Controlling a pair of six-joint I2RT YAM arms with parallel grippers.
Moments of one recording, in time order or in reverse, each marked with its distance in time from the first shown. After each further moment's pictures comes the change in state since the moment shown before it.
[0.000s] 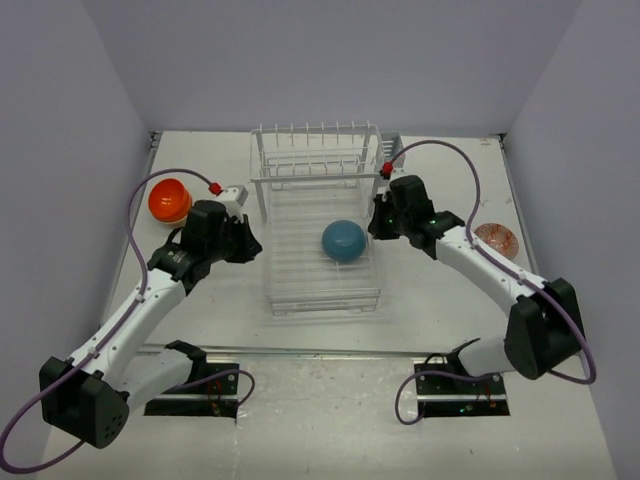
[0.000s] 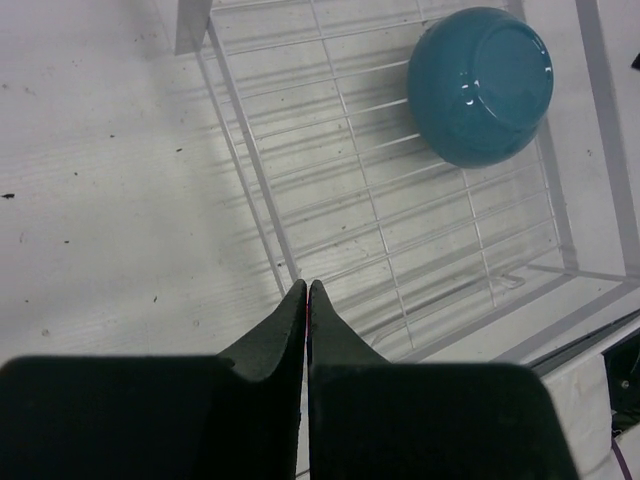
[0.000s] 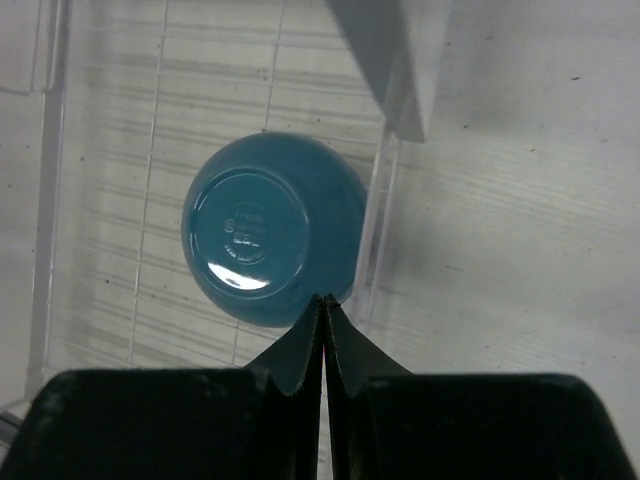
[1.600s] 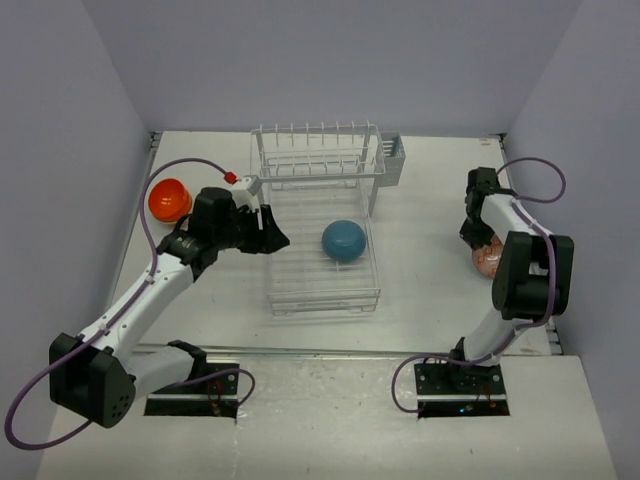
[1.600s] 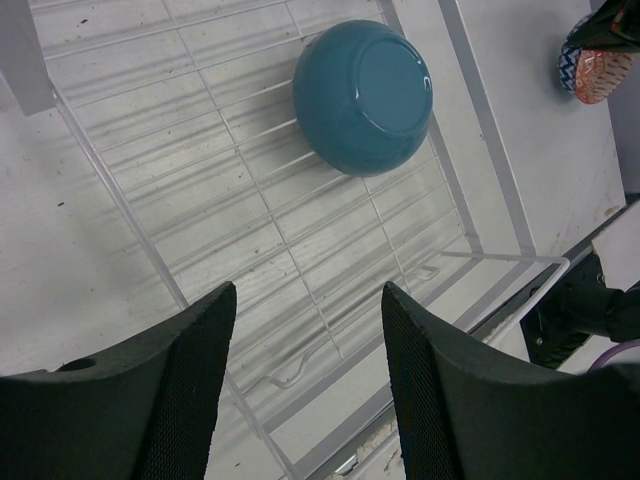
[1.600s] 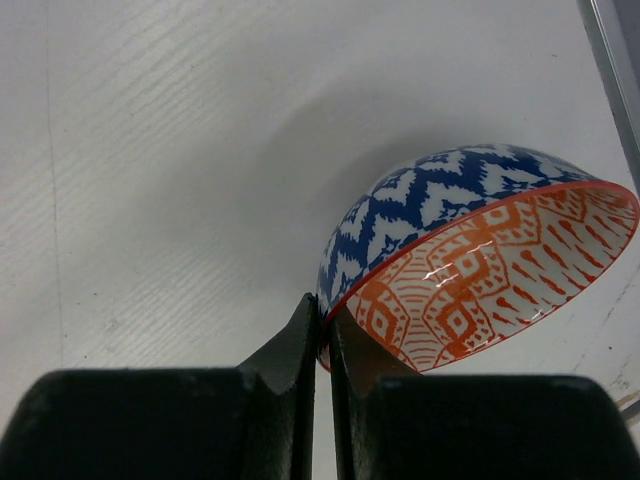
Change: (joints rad) left arm 0.000 0.115 0.063 0.094 0.213 -0.026; right arm -0.588 0.331 0.138 -0.353 0.426 0.072
